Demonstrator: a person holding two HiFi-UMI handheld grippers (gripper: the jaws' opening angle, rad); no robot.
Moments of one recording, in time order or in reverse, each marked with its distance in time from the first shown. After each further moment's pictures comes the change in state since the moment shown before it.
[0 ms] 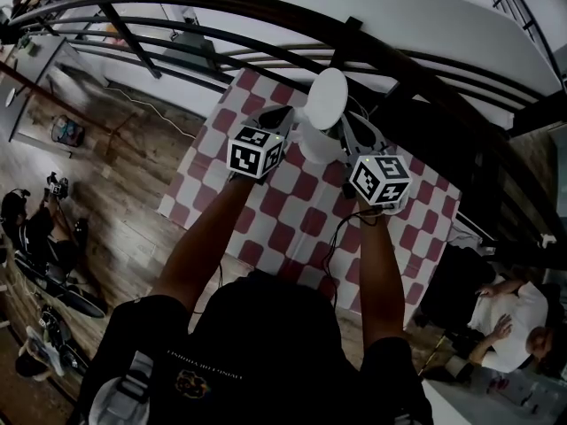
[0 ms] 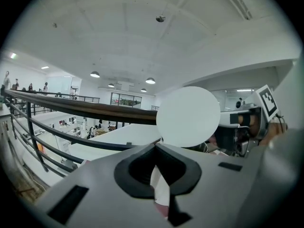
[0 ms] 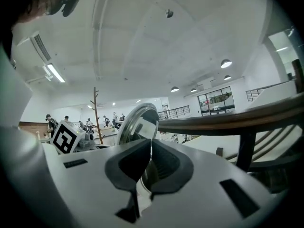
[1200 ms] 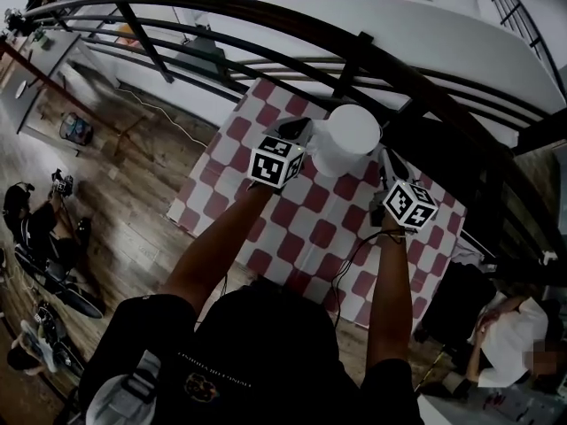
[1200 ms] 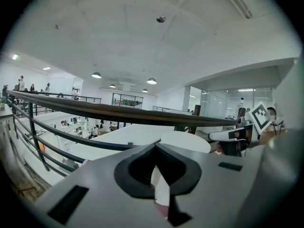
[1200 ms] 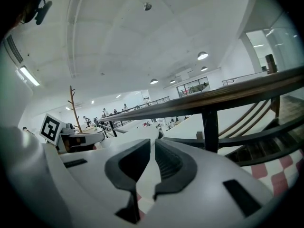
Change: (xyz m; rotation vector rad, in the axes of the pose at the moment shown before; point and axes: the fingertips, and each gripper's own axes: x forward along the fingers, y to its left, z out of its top) left arm 0.001 -0.003 -0.002 -0.013 0.004 0.010; right arm -0.056 -0.076 -0.052 0.153 0.114 -0.234
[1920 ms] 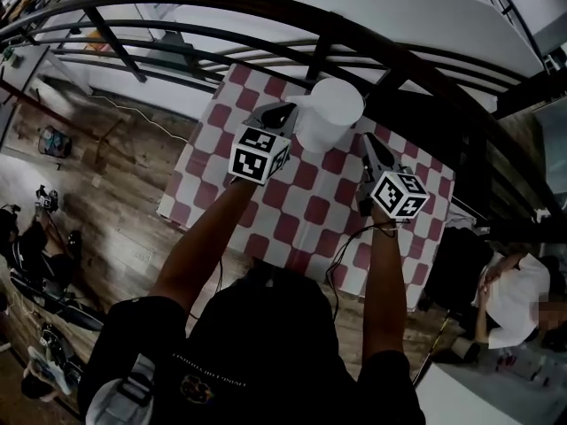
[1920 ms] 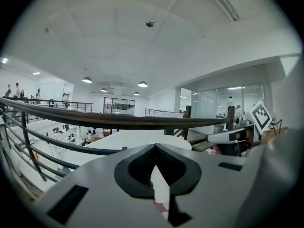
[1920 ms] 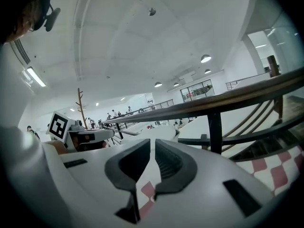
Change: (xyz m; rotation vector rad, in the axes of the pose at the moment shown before) left arm -0.039 -0.026 0.016 0.089 -0.043 -0.073; right arm -0.041 0.049 -0.003 -0.018 -0.052 0.055
